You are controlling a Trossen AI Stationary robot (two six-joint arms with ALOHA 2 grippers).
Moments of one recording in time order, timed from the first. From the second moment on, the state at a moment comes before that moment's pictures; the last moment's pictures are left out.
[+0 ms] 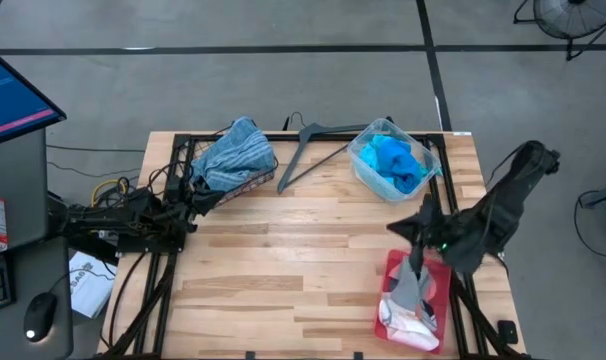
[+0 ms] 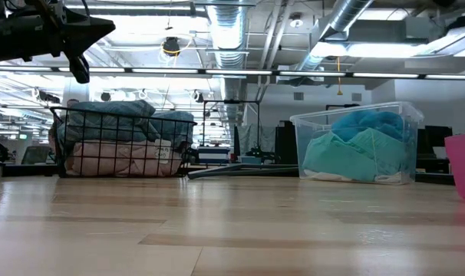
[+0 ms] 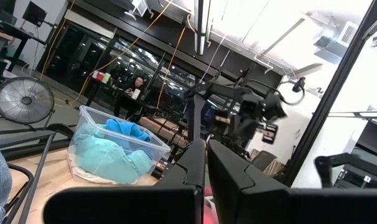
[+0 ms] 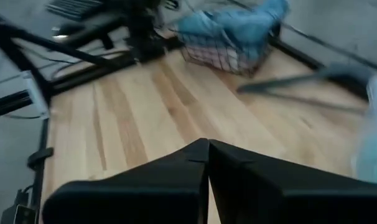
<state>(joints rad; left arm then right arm) -0.01 0.00 0.01 0.32 -0.21 -0.45 0.81 0.99 1.01 -0.86 0.95 0.94</state>
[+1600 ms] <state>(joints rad) -0.01 0.00 0.01 0.32 -0.21 -0.45 0.45 0.13 0.02 0.01 0.36 0.25</state>
